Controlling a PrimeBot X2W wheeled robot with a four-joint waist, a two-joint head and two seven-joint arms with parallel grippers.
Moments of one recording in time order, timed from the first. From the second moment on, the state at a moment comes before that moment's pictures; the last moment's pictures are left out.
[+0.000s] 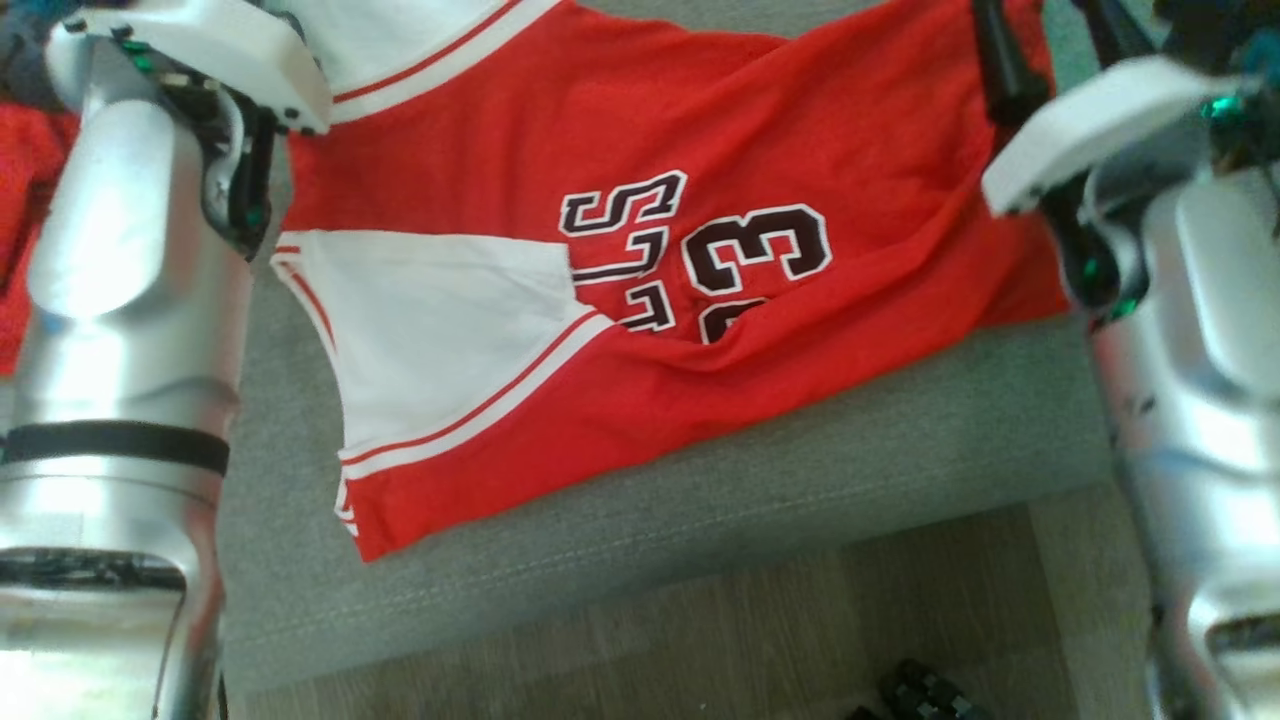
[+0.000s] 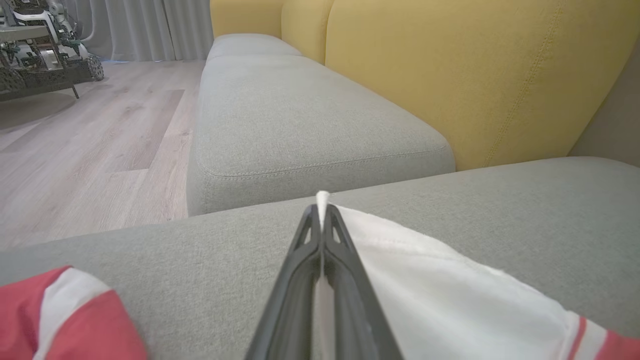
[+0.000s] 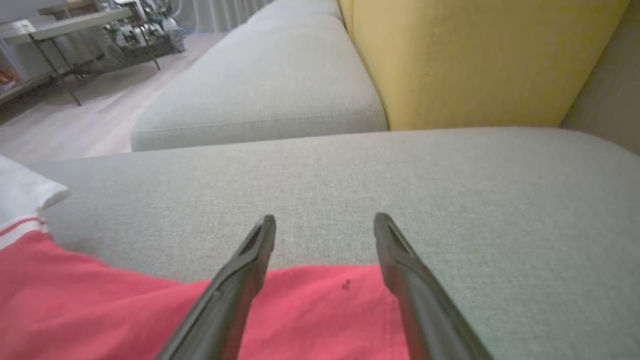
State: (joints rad) left arm -1.04 0.15 -0.21 0.86 -0.19 -0.05 -0.25; right arm -0.80 -0.13 0.09 0.51 0.30 0.13 -0.02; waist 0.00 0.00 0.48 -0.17
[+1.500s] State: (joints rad) left arm -1.02 0.08 -0.21 0.80 -0.16 -0.08 -0.25; right arm -1.15 -0.31 0.43 1.12 0.39 0.13 0.02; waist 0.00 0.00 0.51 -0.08
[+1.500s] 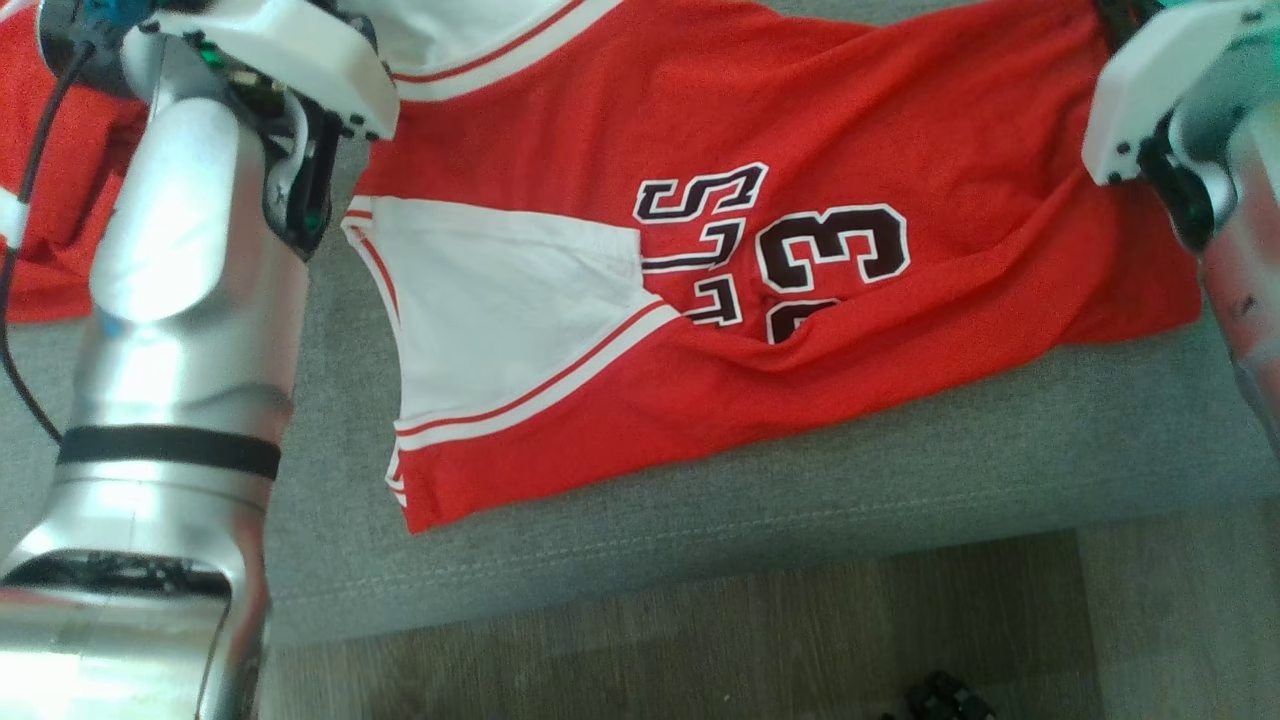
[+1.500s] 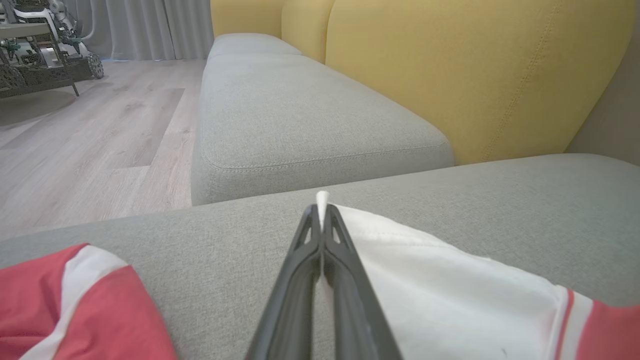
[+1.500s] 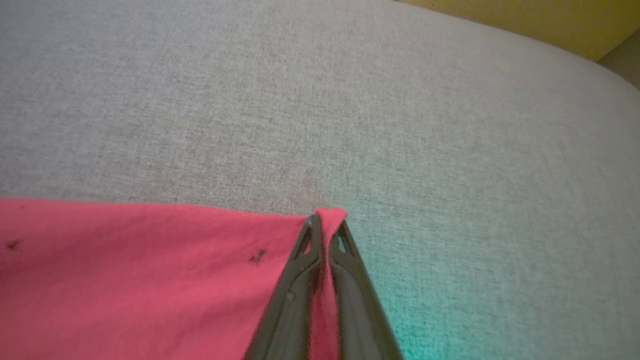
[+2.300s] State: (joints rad) left arm -0.69 0.09 -0.18 0.54 -0.20 -0.12 -0.26; right arm -0.90 -0.40 0.32 0.91 0.47 0.13 -0.25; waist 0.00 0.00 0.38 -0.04
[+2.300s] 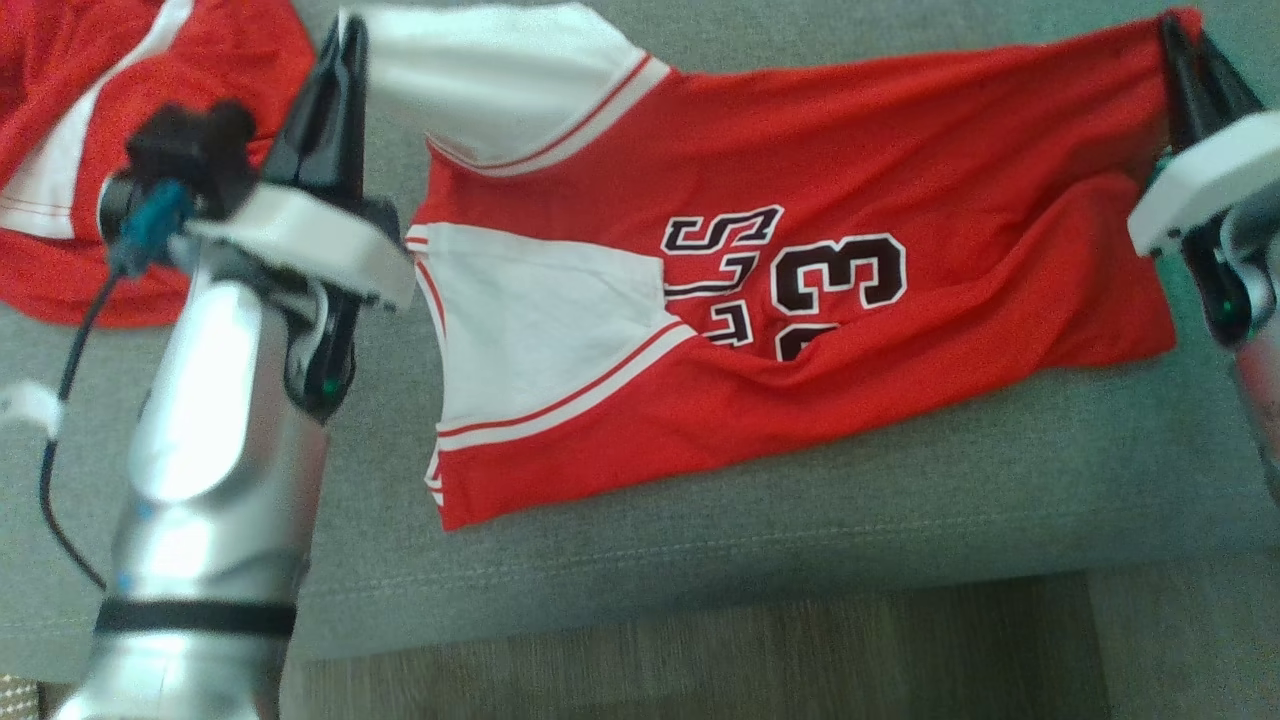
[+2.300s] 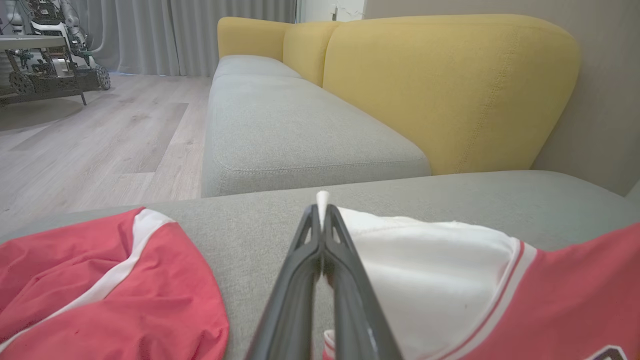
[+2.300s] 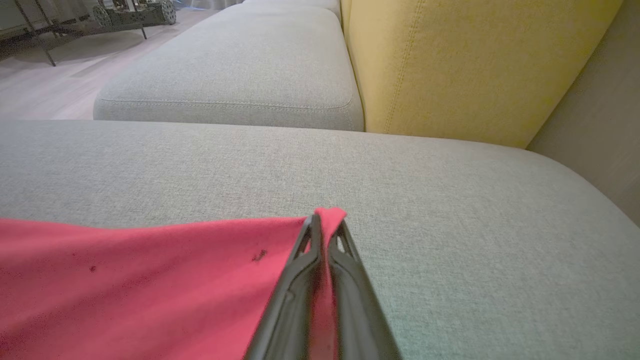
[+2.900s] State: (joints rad) left arm -0.34 0.27 -0.36 0.27 -0.27 -0.13 -0.19; right arm -0.68 -0.51 0.36 0.74 0.43 0.13 -0.25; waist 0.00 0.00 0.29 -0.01
